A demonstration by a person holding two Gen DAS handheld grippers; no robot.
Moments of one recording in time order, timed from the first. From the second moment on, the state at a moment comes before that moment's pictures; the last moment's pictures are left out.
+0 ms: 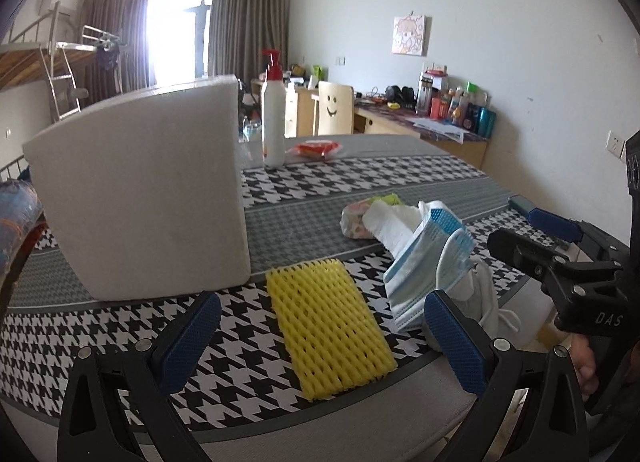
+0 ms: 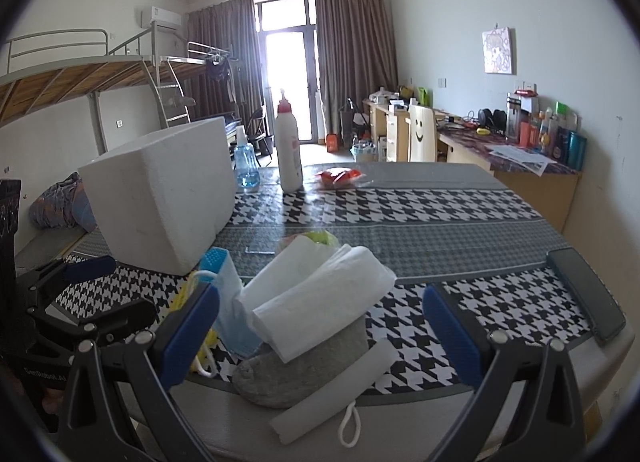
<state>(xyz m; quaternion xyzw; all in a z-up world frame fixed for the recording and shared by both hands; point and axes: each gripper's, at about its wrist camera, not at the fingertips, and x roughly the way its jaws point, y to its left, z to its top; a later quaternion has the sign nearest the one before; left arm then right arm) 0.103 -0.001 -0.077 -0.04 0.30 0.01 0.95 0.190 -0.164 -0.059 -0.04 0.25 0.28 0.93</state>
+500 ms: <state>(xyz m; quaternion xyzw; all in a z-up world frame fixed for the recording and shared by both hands) 0.125 -0.007 -0.099 -0.04 0.35 0.00 0.94 0.212 -0.163 -0.073 -0.03 0.29 0.26 0.92</state>
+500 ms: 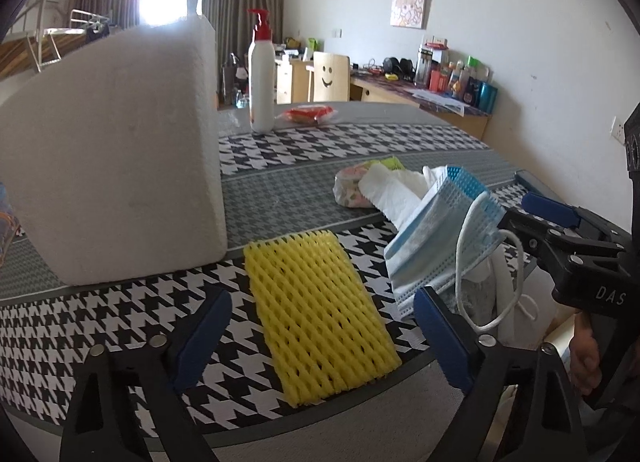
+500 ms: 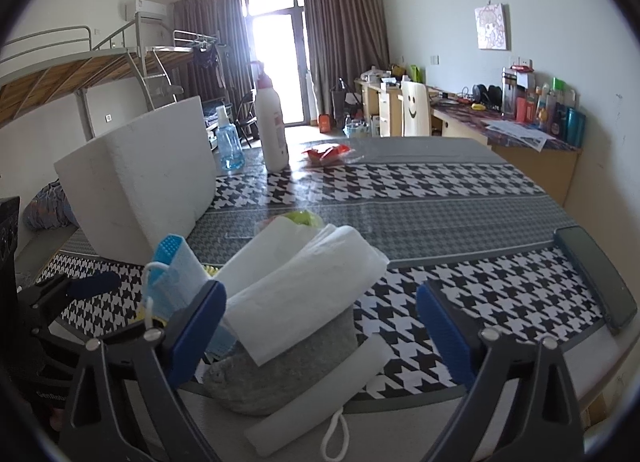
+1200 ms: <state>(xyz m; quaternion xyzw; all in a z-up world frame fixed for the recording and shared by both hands) 0.142 -0.012 -0.116 -0.03 0.38 0.00 0.92 0.230 -0.157 -0.090 -0.01 0.33 0.30 0.89</state>
